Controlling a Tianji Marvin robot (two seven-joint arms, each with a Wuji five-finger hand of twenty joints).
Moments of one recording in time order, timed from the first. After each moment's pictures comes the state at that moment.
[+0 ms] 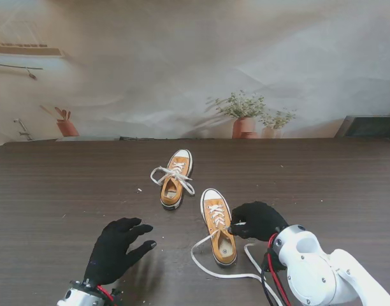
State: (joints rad) left arm 2.23 -1.14 -1.36 -2.00 0.90 -0.13 0.45; right arm -1.90 -1.05 1.27 -2.12 -0.67 0.29 0.27; left_hand 0.94 -0.14 0.03 0.02 0.75 0.15 0.26 0.31 0.59 0.29 0.29 0.34 0.43 0.37 0.34 0.38 0.27 0.39 0.26 0.46; right_hand 0.53 -0.60 1.12 -0.29 0.94 -0.04 1.06 0.57 1.17 -0.05 1.33 0.92 1.31 -0.08 1.72 0.88 1.17 0.22 1.81 0.91
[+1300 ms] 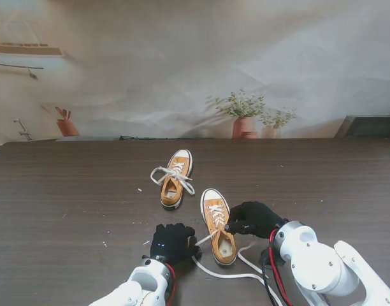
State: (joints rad) left arm 1.66 -1.12 -0.77 -1.70 0.87 0.43 0.23; right arm -1.86 -1.06 1.29 -2.06 -0.44 0.31 0.31; left_hand 0.88 -0.38 0.27 0.04 0.71 0.16 0.36 0.34 0.65 0.26 0.38 0.39 0.58 0.34 0.51 0.45 0.28 0.42 1.00 0.51; right_hand 0.53 -0.60 1.12 -0.29 0.94 -0.04 1.06 0.57 1.17 -0.05 1.33 0.92 1.31 -0.07 1.72 0.88 1.17 0.24 1.81 0.91
